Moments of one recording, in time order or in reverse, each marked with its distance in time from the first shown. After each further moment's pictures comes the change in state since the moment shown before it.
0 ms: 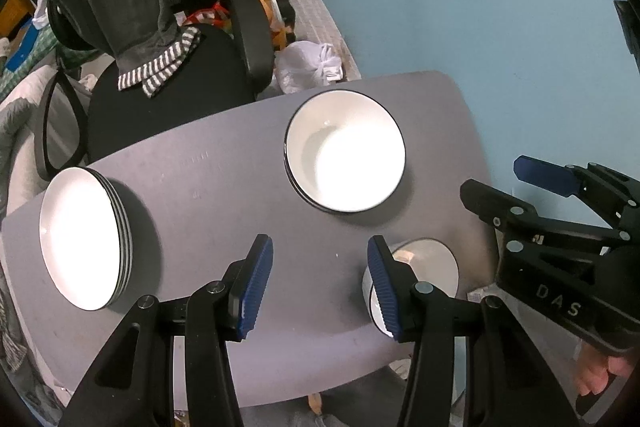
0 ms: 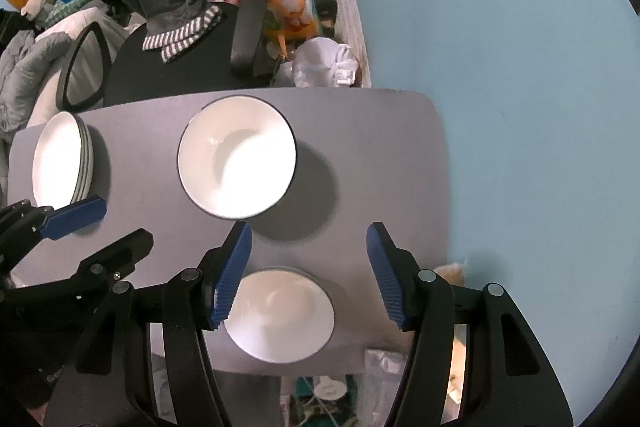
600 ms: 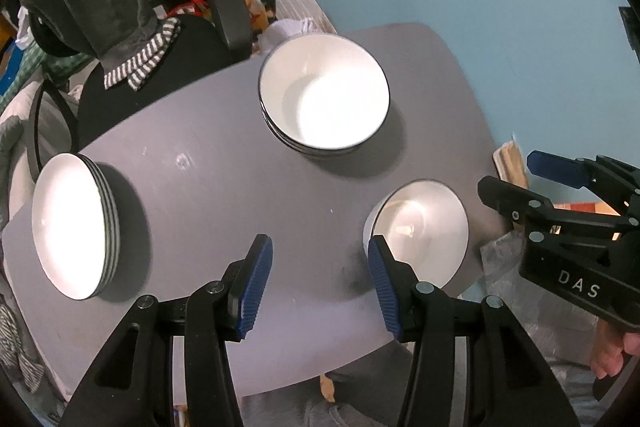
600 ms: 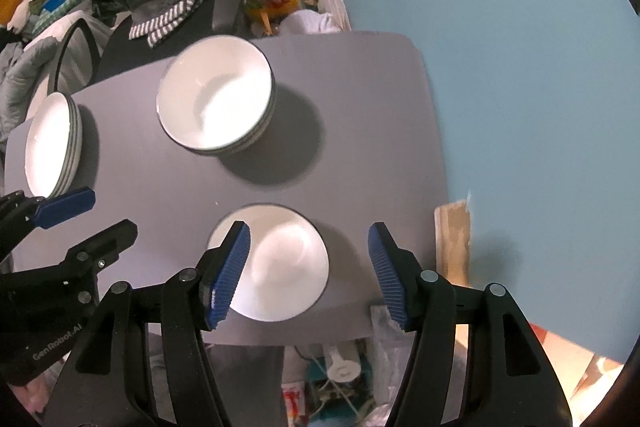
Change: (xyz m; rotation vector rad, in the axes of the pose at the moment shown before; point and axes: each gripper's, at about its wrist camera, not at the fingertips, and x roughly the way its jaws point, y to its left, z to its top) left arm 0.017 -0.015 -0.039 0.106 0.056 0.006; right arm 0.010 -0.015 -0.057 0.090 0.047 0.001
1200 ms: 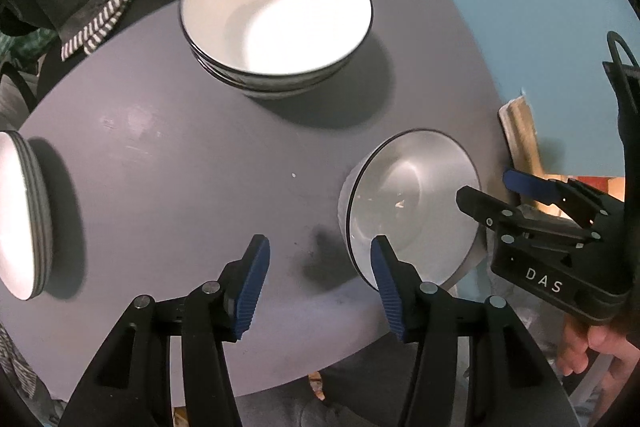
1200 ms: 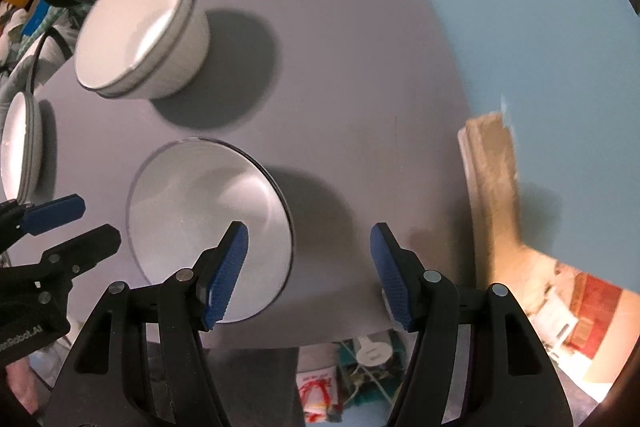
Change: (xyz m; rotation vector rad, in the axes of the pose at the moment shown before) left arm 0.074 -0.015 -0.015 0.019 0.134 -0.071; right arm 0.081 -0.041 -0.040 0.140 0.087 0.064
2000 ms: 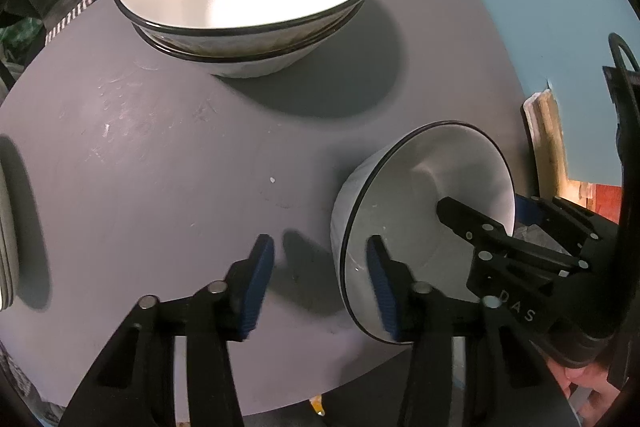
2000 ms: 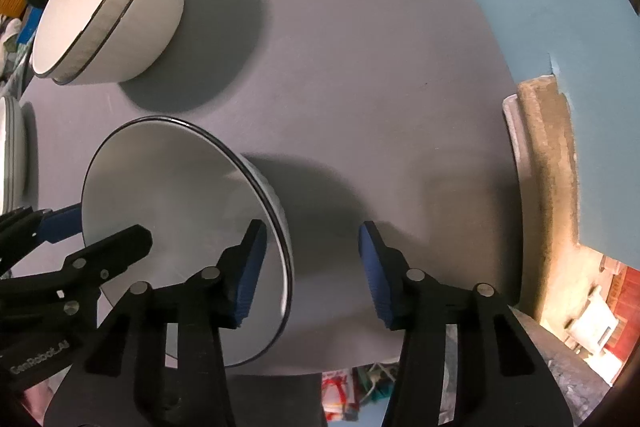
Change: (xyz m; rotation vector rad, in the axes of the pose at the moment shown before) left arm 0.040 -0.007 0.007 -0.018 0.040 -0.014; right arm 0.043 0.004 0.005 0.035 0.038 0.033
